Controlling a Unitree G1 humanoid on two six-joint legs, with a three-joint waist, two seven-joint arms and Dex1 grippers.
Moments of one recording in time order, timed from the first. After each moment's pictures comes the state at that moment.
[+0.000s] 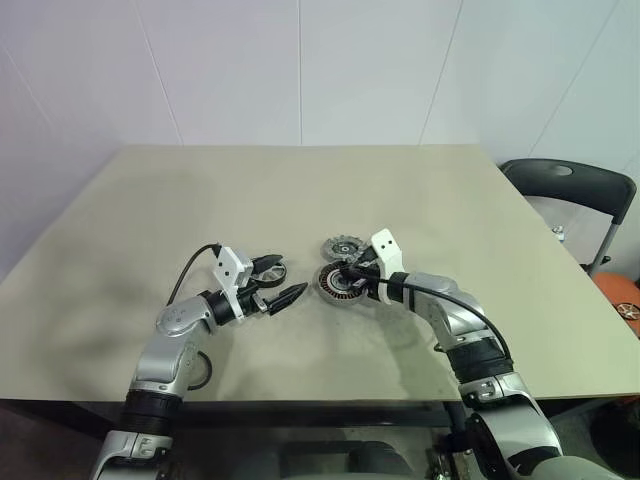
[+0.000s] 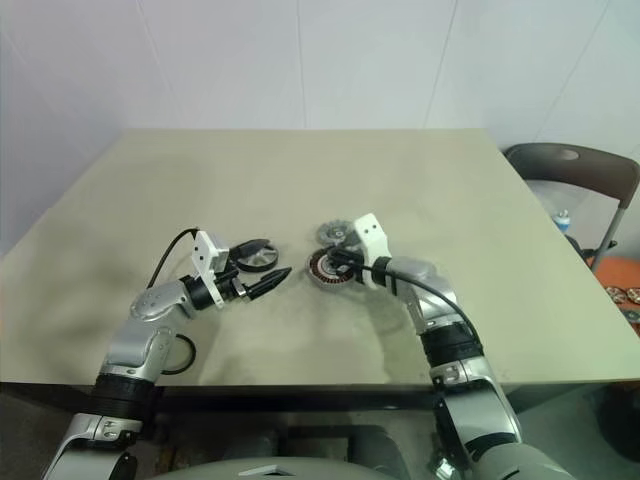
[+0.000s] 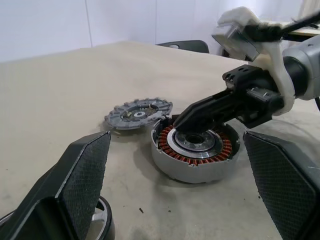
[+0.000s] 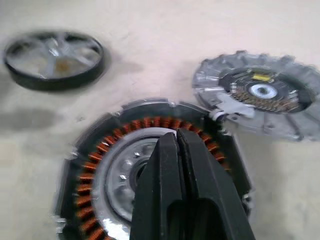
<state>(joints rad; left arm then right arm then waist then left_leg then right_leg) -0.23 0.35 -0.03 0.09 -0.36 0.13 -0.86 -0.52 -0.25 0.10 0.29 0.23 0.60 0.68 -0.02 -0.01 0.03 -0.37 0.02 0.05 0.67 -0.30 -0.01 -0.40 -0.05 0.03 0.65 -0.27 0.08</state>
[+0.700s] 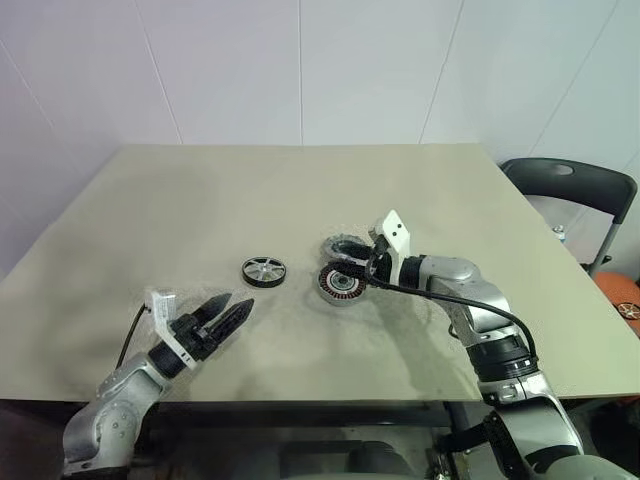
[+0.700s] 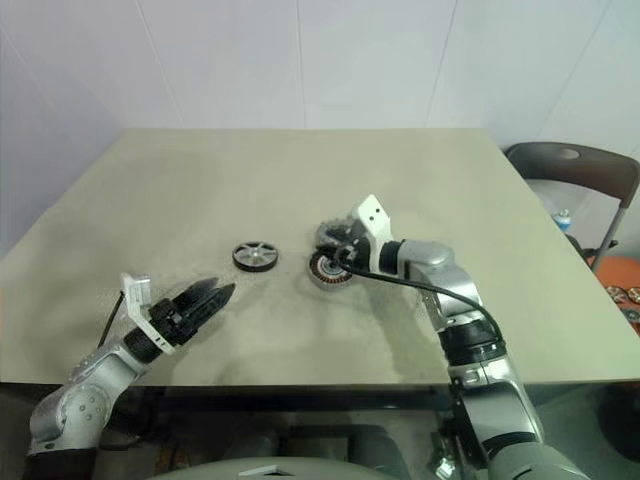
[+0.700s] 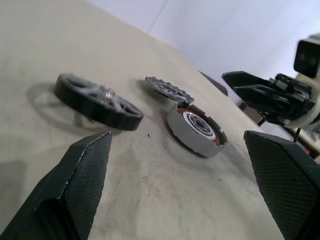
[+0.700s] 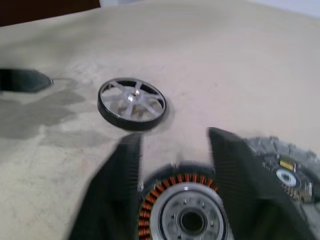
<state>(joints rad) 0.12 0.34 0.28 -0.18 -0.83 0.56 -0.70 -0.54 -0.36 0.13 0.12 0.26 0.50 0.86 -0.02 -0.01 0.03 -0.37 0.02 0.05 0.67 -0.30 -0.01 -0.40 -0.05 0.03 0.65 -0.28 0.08</state>
